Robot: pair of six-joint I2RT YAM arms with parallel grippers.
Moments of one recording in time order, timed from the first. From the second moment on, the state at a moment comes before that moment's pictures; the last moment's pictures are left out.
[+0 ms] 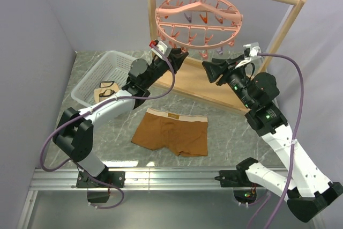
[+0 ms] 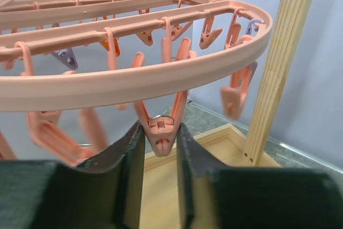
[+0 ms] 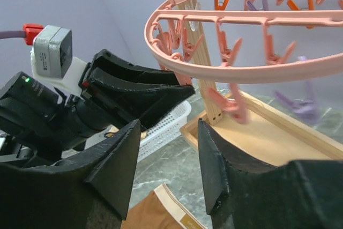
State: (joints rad) left arm -0.66 1.60 1.20 0.75 0.19 -0.07; right arm 0.48 0.91 1.09 -0.01 -0.07 0.32
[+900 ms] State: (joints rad) left arm -0.77 1.56 1.20 0.61 0.06 0.05; right arm 0.65 1.13 1.14 0.03 0.31 0.45
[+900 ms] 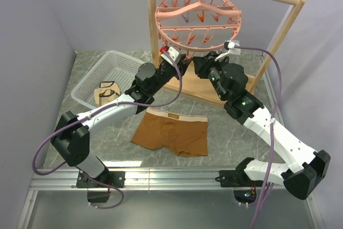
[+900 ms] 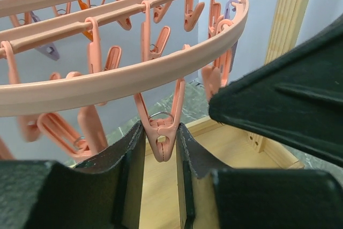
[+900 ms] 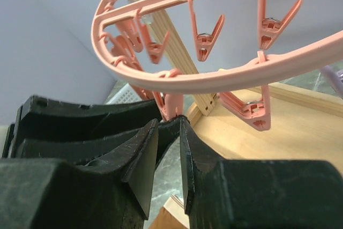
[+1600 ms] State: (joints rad) left arm -0.80 1.56 1.20 0.62 0.02 0.14; right arm 0.65 1.24 1.21 0.03 0.38 0.55
